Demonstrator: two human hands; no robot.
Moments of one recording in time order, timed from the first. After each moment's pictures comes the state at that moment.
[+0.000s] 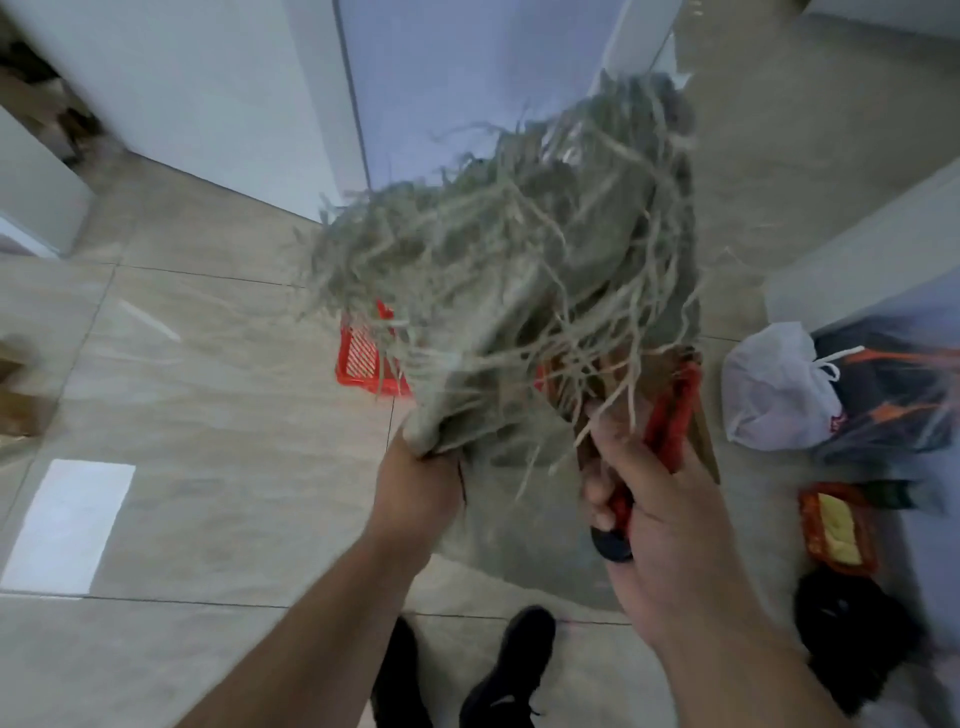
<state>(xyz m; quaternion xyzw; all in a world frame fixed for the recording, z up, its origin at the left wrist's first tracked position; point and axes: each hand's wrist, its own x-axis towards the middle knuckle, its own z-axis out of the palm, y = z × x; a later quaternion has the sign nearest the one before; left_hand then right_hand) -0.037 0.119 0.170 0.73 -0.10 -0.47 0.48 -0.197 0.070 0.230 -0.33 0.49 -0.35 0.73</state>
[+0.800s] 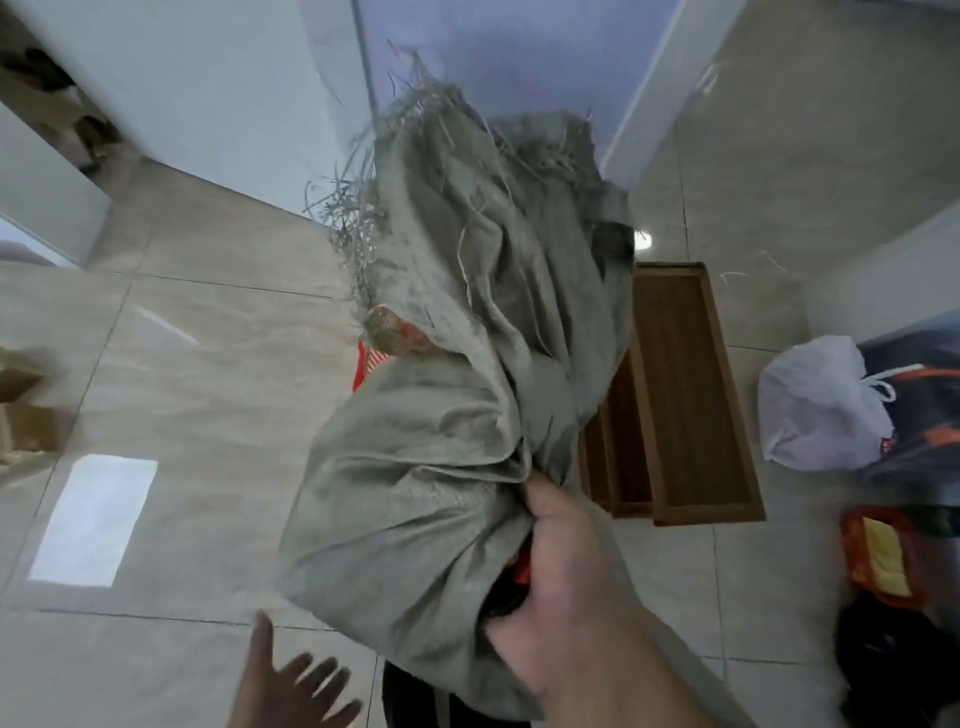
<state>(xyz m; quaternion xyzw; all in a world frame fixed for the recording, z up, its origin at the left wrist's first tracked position) 0.048 0.285 0.004 0.52 0.46 -0.56 0.46 -0.089 0.063 0.206 0.02 0.50 -0.22 0.84</state>
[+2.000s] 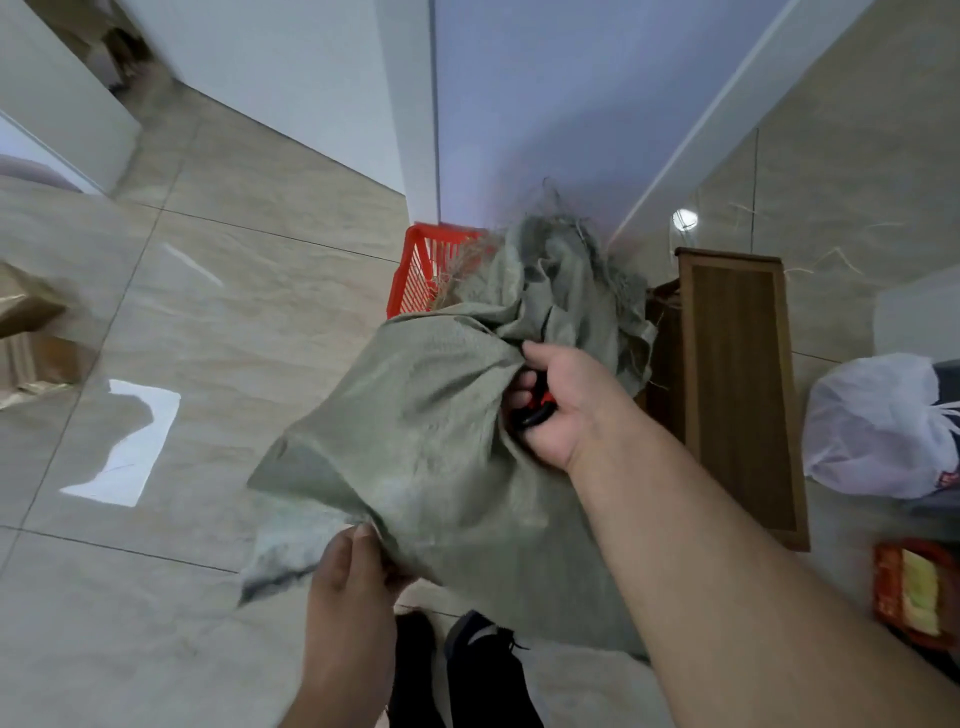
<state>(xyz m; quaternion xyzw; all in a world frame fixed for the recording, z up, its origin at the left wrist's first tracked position) 0.013 0.177 0.062 0.72 0.12 -0.39 0.57 -0.011 -0.061 0.111 -0.06 0.59 -0.14 0.79</state>
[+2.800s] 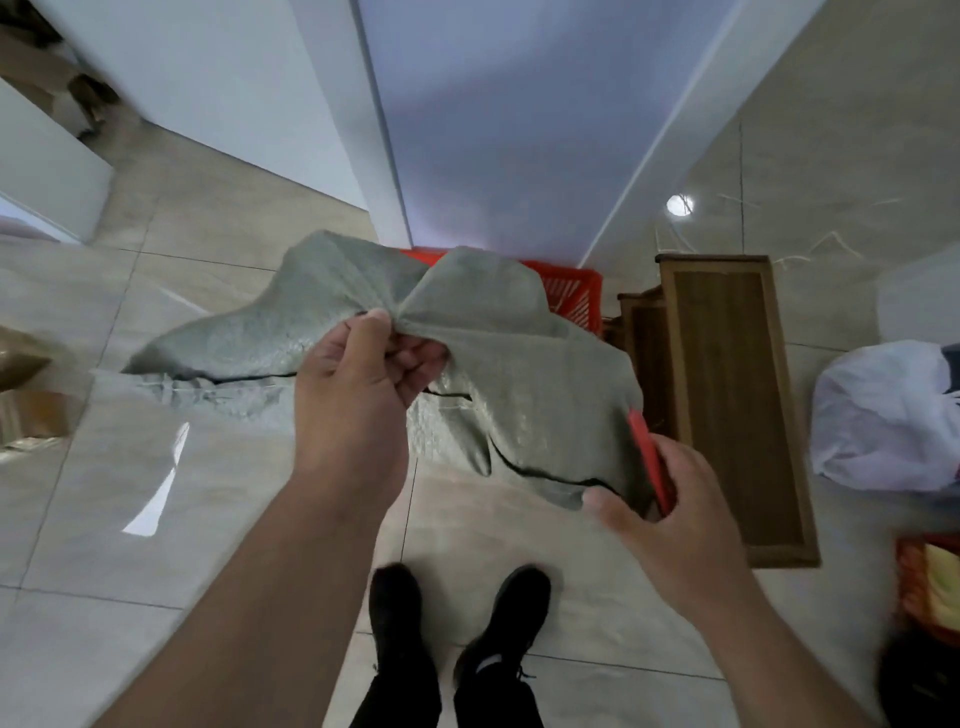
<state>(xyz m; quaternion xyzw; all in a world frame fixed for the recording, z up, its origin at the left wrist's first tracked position) 0.085 -0.021 0.123 0.58 0.00 -0.38 0.71 -0.168 -0.064 0.096 -0.66 0.62 0.01 0.42</state>
